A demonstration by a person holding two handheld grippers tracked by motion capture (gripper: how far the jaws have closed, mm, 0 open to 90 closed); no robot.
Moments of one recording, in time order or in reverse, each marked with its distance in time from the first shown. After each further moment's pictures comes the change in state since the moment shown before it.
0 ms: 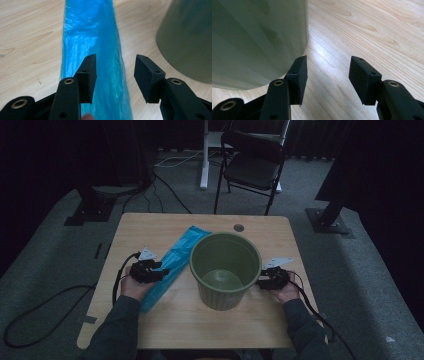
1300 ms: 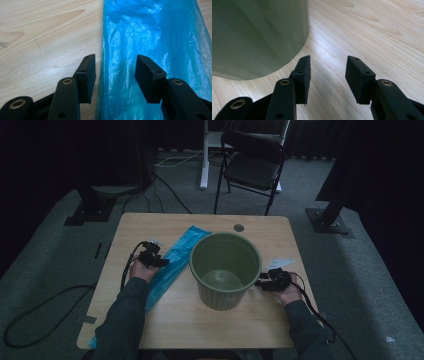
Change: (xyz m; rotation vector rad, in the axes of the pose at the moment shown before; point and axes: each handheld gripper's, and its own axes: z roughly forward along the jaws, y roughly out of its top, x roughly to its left) left arm 0.054 0.014 0.080 0.212 0.114 -0.115; right arm -0.002 -0.007 -0.002 0.029 0.019 0.009
